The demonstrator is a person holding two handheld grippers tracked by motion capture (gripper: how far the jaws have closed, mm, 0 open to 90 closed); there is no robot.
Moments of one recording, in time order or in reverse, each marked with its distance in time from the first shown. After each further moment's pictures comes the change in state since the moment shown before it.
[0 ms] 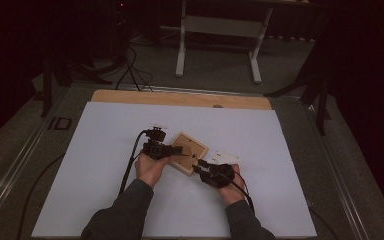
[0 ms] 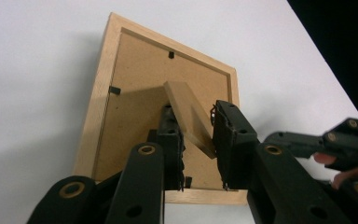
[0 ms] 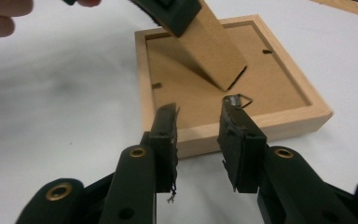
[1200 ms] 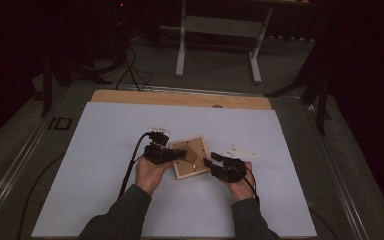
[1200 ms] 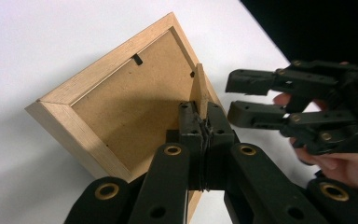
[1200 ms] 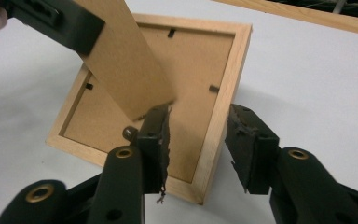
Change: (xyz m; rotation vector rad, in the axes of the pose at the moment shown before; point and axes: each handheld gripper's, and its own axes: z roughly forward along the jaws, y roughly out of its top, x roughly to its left) left arm -0.023 -0.006 -0.018 -0.019 -0.120 0.093; right arm -0.026 0.001 -0.022 -0.050 -0.067 0.104
